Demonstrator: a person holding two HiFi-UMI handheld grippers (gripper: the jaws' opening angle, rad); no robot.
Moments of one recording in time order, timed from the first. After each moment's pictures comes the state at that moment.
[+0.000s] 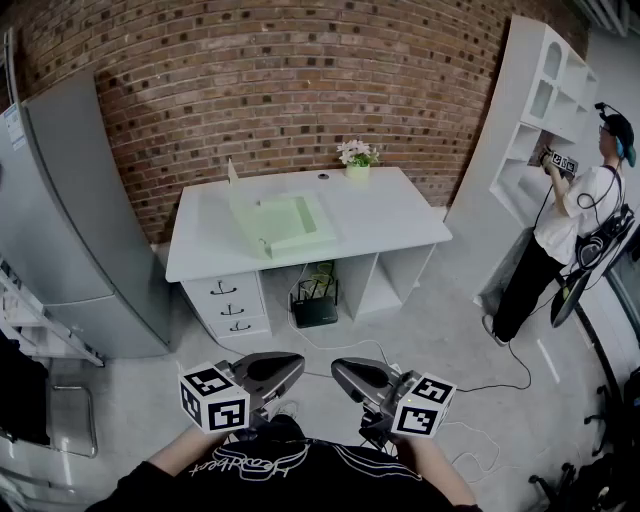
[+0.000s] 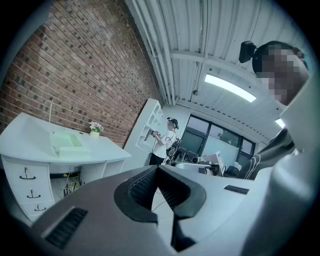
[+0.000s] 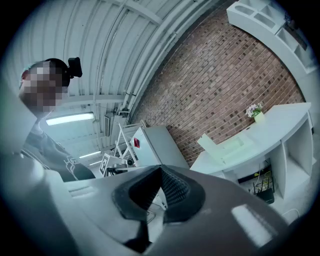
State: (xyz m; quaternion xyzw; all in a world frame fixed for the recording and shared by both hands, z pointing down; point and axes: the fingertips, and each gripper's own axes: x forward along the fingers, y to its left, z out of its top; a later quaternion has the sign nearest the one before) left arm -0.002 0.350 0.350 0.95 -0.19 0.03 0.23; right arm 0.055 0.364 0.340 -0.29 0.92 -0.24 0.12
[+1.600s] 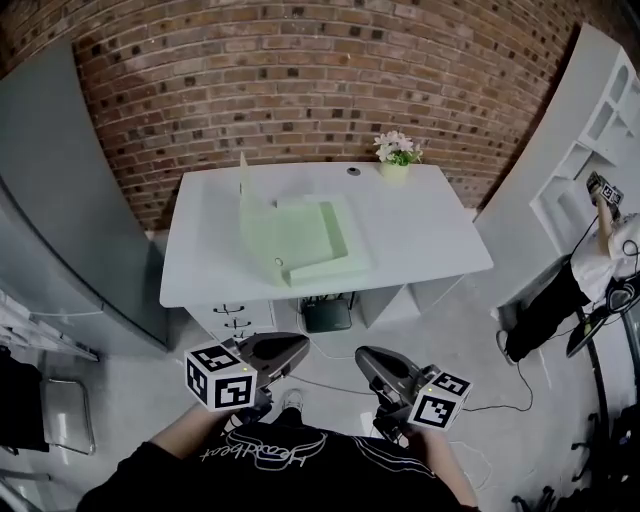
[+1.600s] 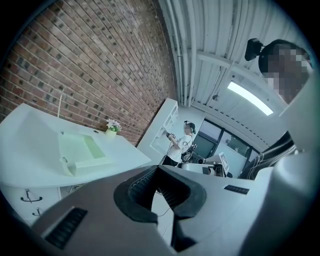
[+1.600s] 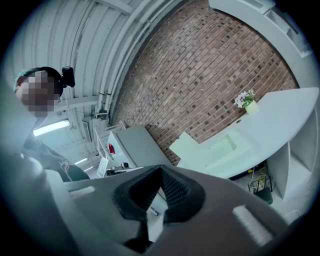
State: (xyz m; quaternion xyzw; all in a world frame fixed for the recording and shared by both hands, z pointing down) left arm -0.038 0.110 0.390 0.93 -0.21 0.04 0.29; right arm 0.054 0.131 0.376 -0.33 0.89 -0.31 0.10
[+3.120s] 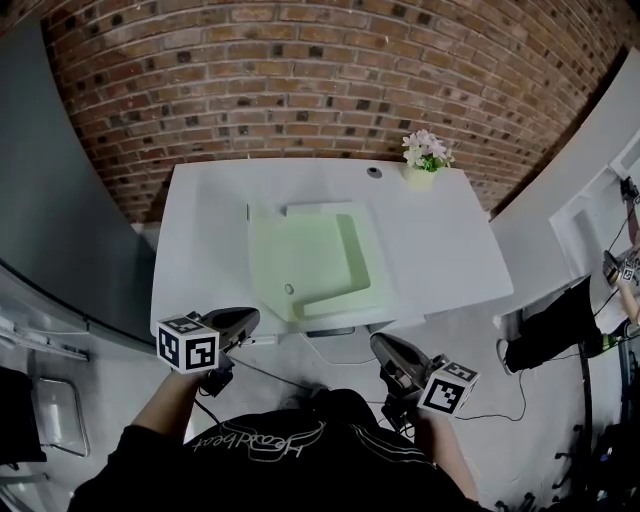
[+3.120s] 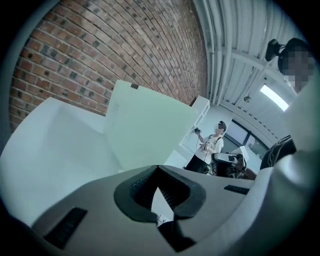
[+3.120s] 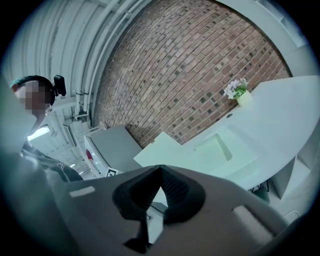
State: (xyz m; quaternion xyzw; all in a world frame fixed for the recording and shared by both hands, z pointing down) left arm -0.167 -0.092 0.505 0.88 -0.31 0.09 0.35; right arm 0.049 -0.038 0.427 -0.37 0.85 -0.37 0.08
